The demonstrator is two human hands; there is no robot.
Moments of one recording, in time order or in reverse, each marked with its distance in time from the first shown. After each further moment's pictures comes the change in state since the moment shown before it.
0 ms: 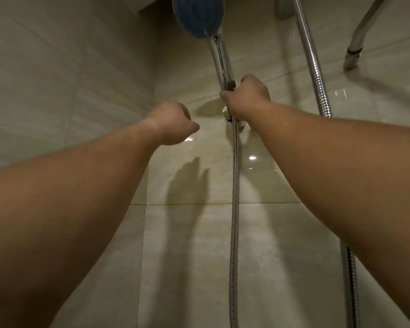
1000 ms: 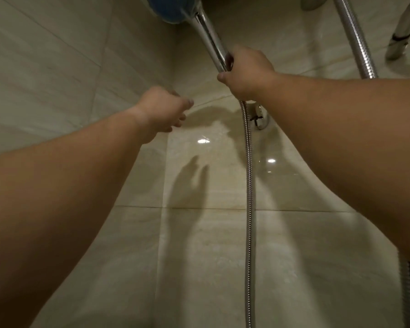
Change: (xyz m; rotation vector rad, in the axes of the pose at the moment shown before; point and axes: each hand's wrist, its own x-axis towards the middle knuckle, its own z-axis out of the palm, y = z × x) left_hand 0.010 -0.037 -0.023 -0.513 0.050 -0.192; right_hand 0.020 -0.040 0.011 -0.188 -0.039 -0.377
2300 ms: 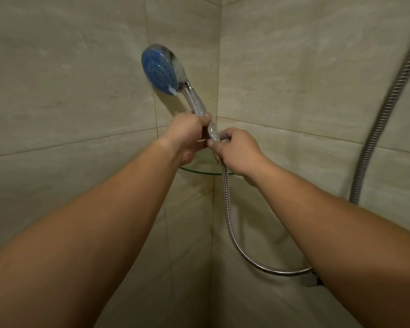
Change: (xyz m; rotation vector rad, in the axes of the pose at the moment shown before) left_hand -0.375 -0.184 0.038 -0.474 -0.033 -0.845; right_hand -0.498 -0.079 0.109 0.737 -0.819 0.635
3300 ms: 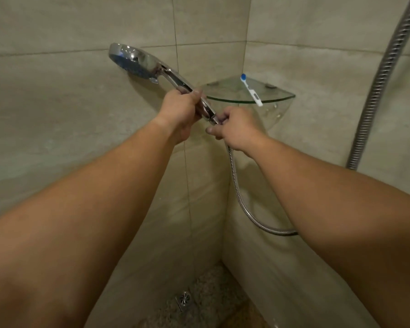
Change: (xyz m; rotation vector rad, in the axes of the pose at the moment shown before) left_hand -0.059 -0.099 -0.041 -0.103 0.290 0.002; right_hand -0.056 0.069 0.057 -0.138 -0.241 -0.016
